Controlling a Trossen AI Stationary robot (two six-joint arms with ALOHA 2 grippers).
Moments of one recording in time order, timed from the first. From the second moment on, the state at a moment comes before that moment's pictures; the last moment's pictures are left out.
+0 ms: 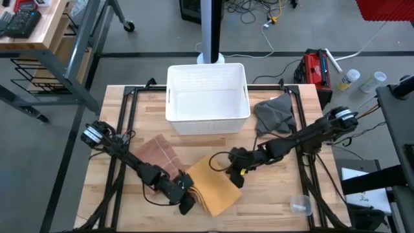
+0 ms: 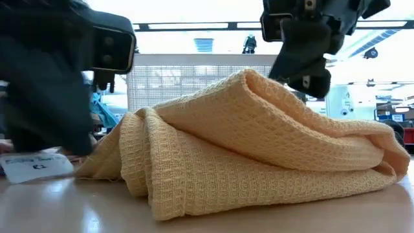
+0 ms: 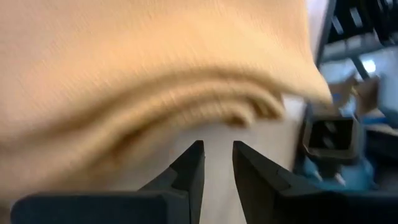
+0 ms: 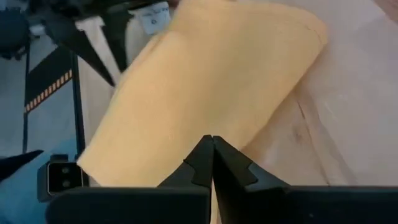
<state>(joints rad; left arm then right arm) -0.60 1.79 0.86 0.18 -0.12 -1.22 0.32 1.60 0.87 -0.09 0.02 0.82</state>
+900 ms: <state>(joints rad) -0.54 1.92 1.04 0.15 -0.03 -0.92 0.37 1.75 0.91 -0.16 0.01 0.85</state>
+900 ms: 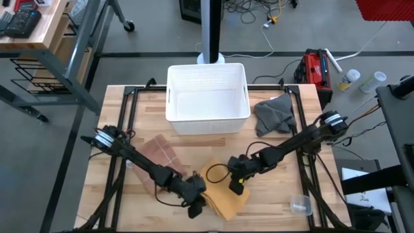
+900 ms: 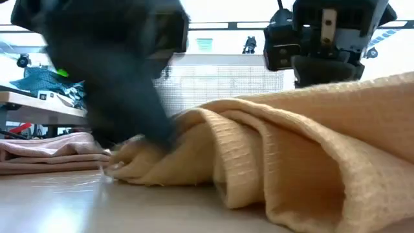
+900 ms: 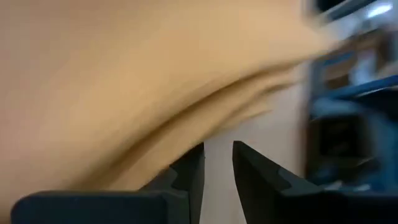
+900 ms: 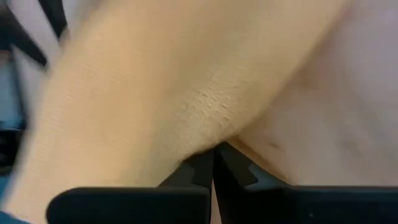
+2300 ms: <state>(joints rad) -0.44 1.88 1.00 0.25 -0.02 -0.65 0.32 2.05 1.11 -0.07 0.13 0.71</state>
